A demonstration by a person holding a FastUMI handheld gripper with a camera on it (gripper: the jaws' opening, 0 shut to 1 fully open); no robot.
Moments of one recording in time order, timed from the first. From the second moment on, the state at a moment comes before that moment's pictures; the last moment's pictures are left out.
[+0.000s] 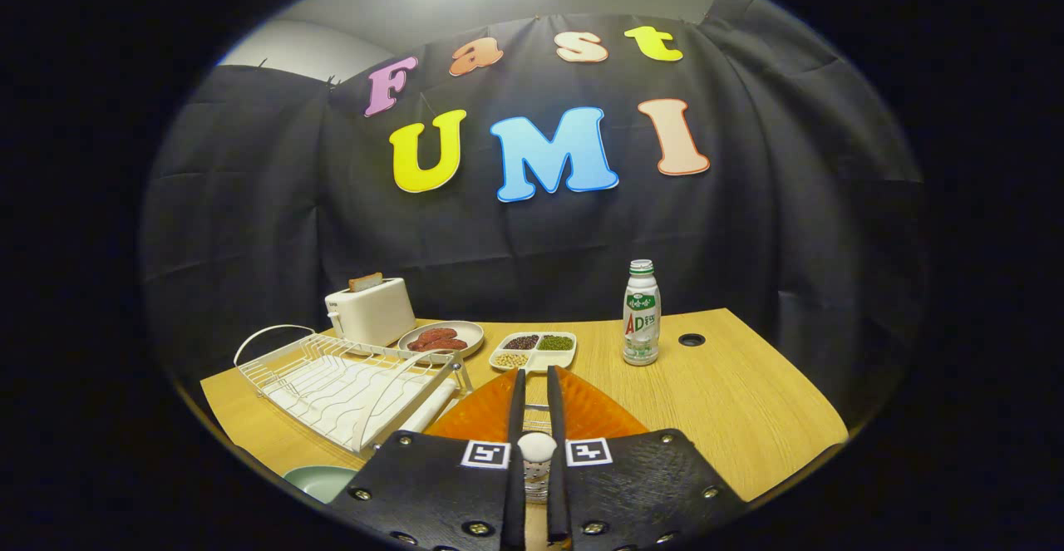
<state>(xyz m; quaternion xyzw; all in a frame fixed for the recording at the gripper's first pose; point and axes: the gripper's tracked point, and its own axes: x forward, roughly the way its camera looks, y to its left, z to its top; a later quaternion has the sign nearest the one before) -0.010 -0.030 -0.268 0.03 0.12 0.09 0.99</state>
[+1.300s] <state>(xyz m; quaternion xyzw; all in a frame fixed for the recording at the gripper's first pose) -0.125 0.050 -0.213 -0.03 0.18 0.20 0.96</state>
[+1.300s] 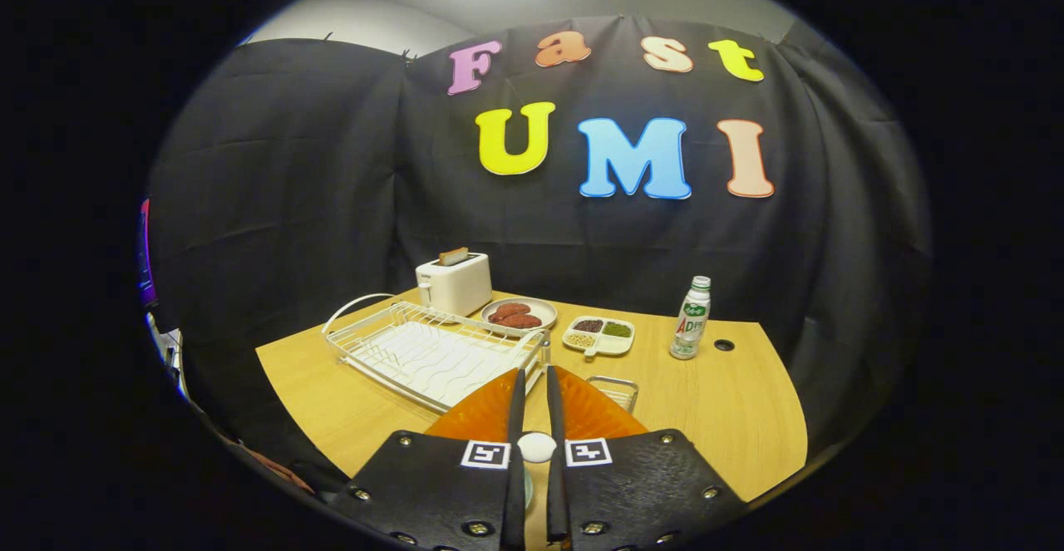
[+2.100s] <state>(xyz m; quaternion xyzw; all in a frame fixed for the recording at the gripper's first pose) -0.133 0.154 -0.297 -0.07 0.28 0.29 0.91</state>
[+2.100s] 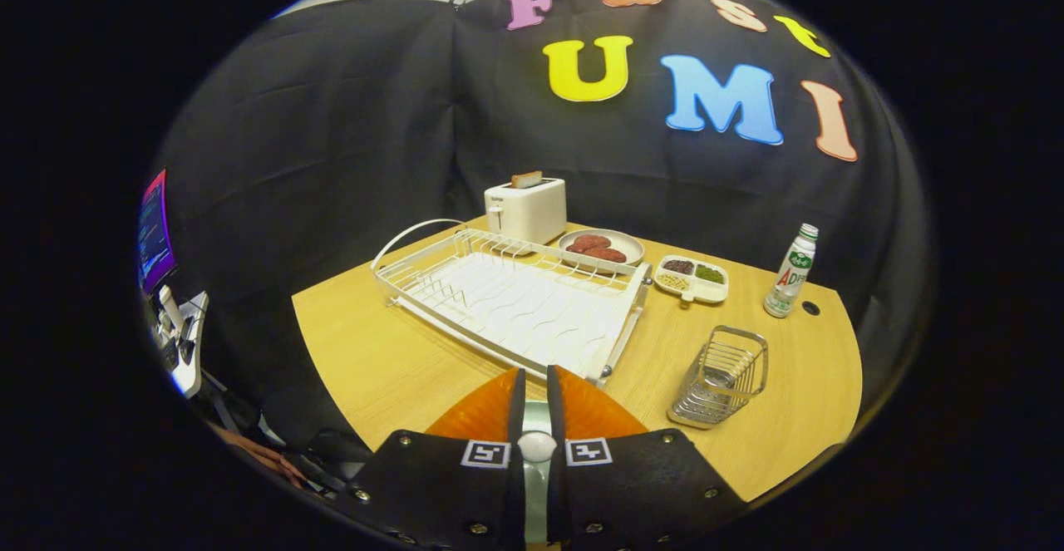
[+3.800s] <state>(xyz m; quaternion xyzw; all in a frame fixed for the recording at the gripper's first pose) -0.032 -0.010 -0.081 -0.01 0.08 0.03 1.00</state>
